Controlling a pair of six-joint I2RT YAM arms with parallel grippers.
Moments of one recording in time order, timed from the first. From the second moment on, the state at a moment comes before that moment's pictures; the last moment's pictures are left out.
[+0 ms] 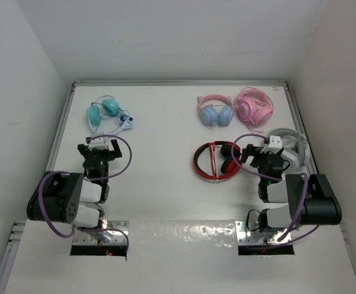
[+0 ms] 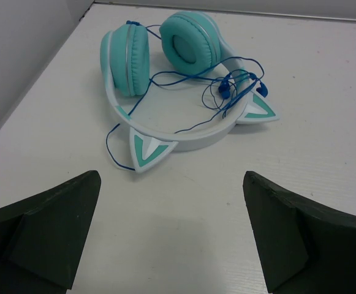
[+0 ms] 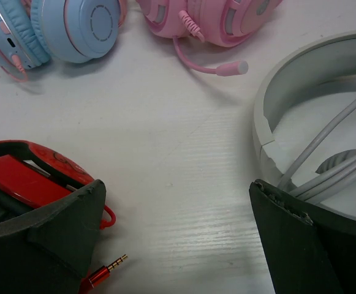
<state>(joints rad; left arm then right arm) -0.04 1.41 0.08 1.25 -0.23 -0.01 -0.04 1.41 0.04 1.10 0.02 0.11</state>
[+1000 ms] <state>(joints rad) 0.09 1.54 1.27 -0.21 -0.12 -0.15 0.04 1.16 0.83 0.23 -0.13 -0.04</state>
